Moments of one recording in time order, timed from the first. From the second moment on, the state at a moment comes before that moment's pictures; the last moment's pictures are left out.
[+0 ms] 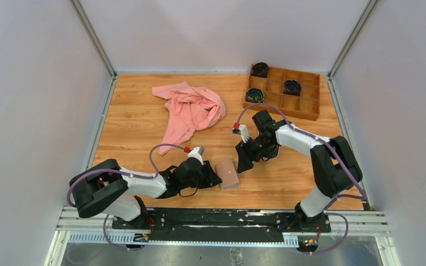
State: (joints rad) left arm -1.00 1.39 0.32 0.46 -0.05 -1.05; right arm 0.46 1.61 0.96 -0.64 -0.78 -0.37
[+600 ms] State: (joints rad) left arm -1.00 1.42 0.34 0.48 -0.06 -1.06; right arm 0.52 1.64 0.96 -0.63 -0.66 -0.25
